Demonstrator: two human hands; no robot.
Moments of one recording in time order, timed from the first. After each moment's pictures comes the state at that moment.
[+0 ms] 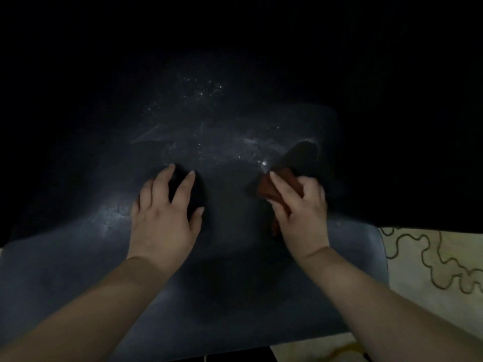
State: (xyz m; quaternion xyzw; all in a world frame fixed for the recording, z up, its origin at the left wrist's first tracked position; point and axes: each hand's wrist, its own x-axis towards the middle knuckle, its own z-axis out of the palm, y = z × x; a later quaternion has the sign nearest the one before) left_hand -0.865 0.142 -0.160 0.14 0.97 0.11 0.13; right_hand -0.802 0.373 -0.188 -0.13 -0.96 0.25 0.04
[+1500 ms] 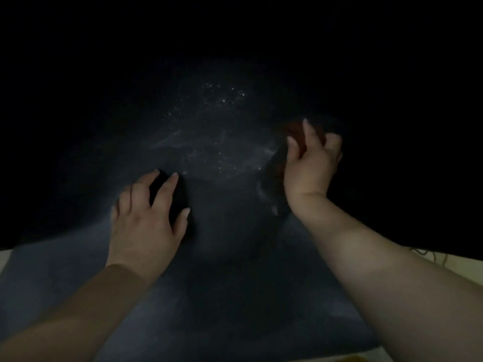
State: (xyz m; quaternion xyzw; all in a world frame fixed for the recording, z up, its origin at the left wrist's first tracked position) left_hand -0.882 0.095 -0.172 0.11 0.98 0.12 0.08; right_hand -0.917 0.361 -0.195 -0.34 -0.90 0.27 0.09
